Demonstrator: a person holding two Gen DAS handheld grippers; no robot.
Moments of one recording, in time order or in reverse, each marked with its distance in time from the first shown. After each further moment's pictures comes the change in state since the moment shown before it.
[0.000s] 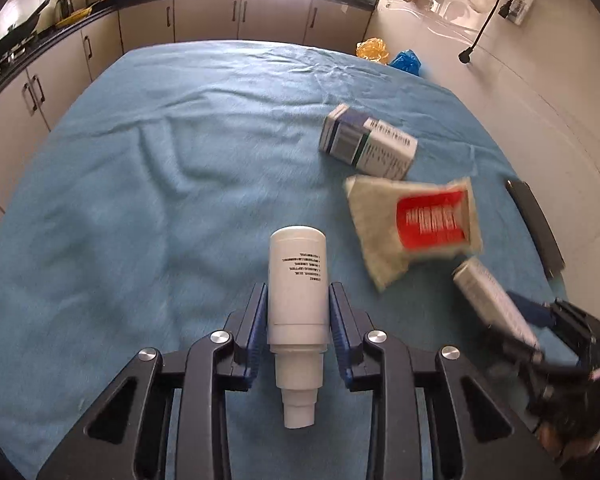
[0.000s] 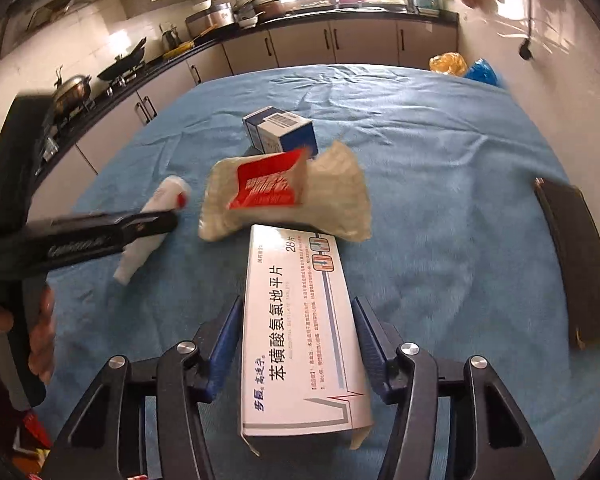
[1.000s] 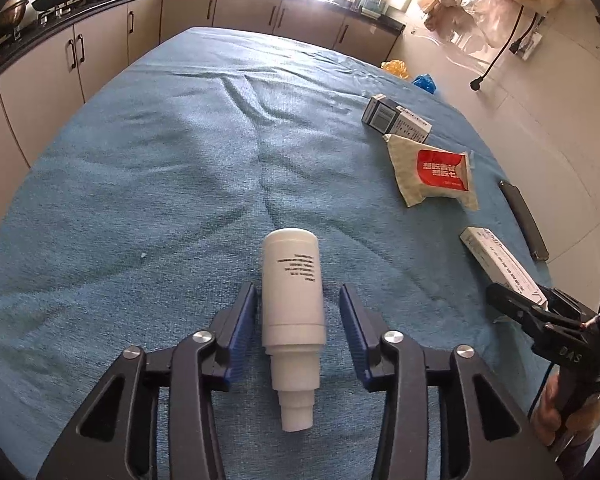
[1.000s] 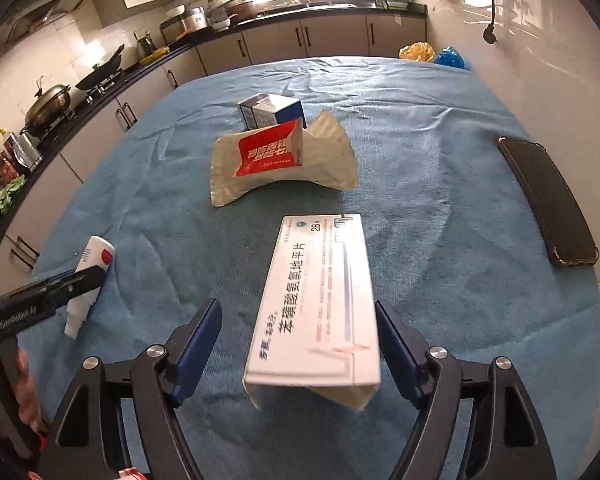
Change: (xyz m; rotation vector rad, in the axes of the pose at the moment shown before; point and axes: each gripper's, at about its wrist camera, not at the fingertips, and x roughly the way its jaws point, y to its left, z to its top) left arm -0.048 0.044 -0.078 -0.124 -0.070 -0.019; right arm -0.016 0.023 -0.027 0.067 0.011 -0.092
